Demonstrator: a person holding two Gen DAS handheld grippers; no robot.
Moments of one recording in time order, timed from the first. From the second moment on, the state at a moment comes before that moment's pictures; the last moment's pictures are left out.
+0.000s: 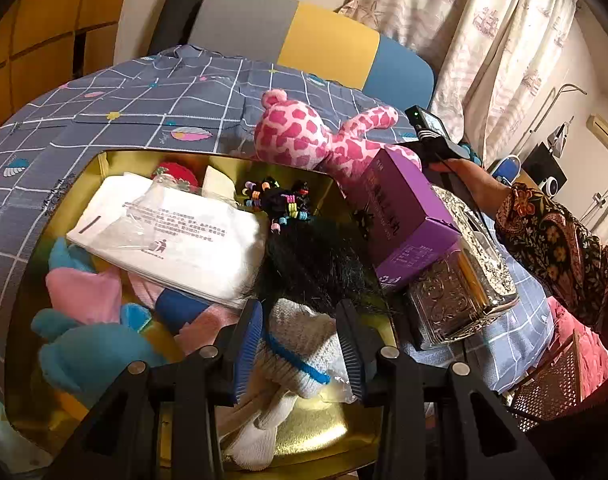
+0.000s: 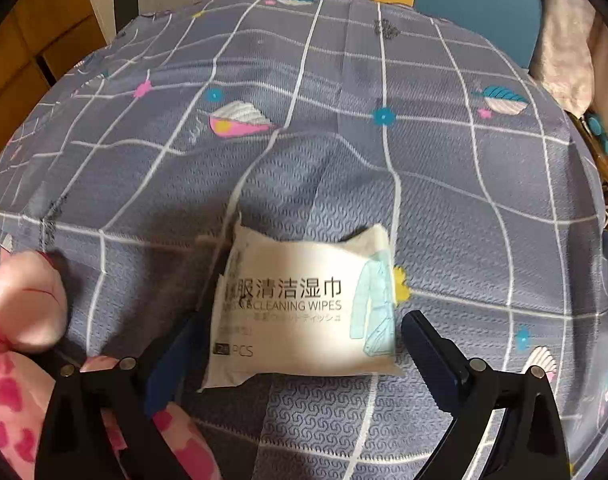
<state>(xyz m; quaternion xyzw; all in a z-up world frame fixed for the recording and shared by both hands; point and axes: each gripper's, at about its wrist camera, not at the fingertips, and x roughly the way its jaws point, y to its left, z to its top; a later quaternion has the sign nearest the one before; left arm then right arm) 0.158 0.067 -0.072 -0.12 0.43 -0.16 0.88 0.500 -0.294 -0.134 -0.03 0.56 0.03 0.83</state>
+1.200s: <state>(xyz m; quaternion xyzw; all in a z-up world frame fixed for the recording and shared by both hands) 0.408 -0.171 -0.024 -0.17 0.65 -0.29 0.69 0.303 -0.421 -0.103 0.16 0.43 0.01 0.89</state>
